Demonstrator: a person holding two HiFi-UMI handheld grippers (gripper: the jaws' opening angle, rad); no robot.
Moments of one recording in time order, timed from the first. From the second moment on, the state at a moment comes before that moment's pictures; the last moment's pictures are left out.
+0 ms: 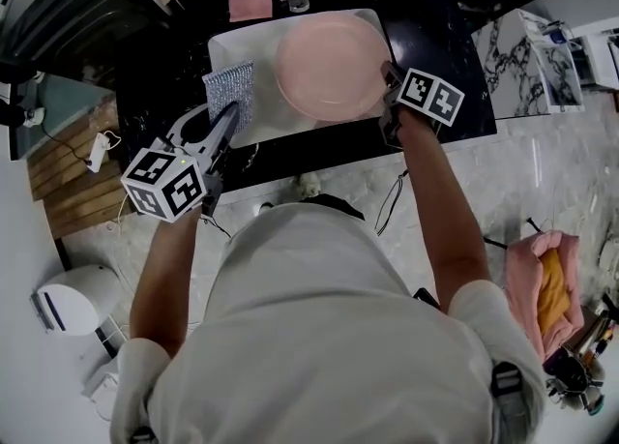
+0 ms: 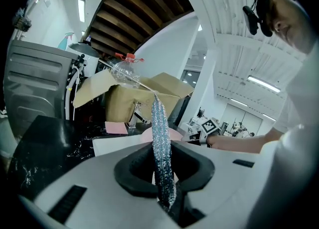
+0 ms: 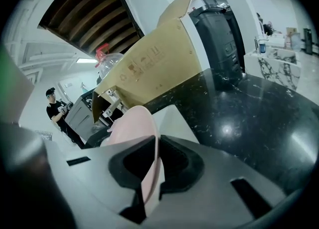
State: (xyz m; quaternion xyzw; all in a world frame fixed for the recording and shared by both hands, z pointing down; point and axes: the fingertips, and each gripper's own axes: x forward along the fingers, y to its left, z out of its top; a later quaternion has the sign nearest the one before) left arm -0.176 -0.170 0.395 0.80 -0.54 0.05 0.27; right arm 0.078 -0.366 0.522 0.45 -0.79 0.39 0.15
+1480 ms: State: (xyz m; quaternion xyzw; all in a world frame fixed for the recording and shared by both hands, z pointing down) left arm -0.184 -0.174 0.424 0.76 -0.57 0.05 0.31; right arm 0.030 -0.416 0.661 0.41 -0.76 0.39 0.33
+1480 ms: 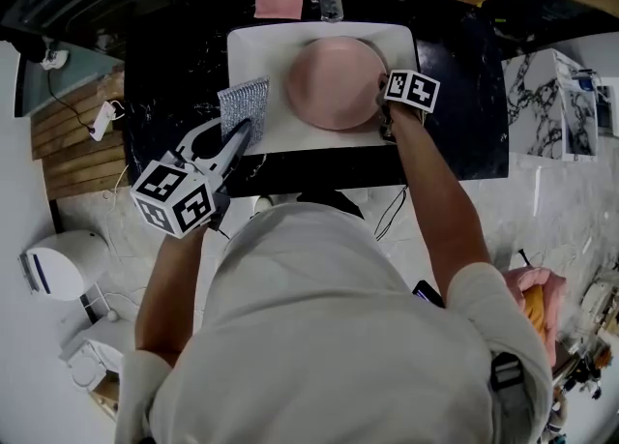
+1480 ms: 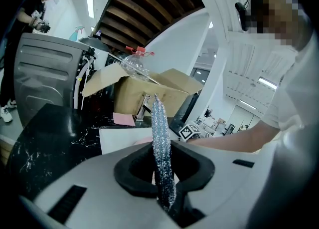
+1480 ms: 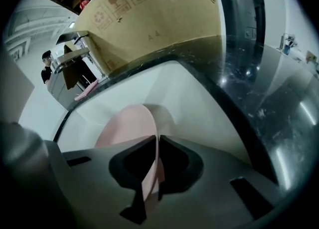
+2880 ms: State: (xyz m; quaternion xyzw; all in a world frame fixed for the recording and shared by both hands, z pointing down) left arm -0.193 -0.125 0.401 0.82 -0.50 0.04 0.28; right arm 0.033 -0.345 0.543 0.45 -0.81 0.20 0.33
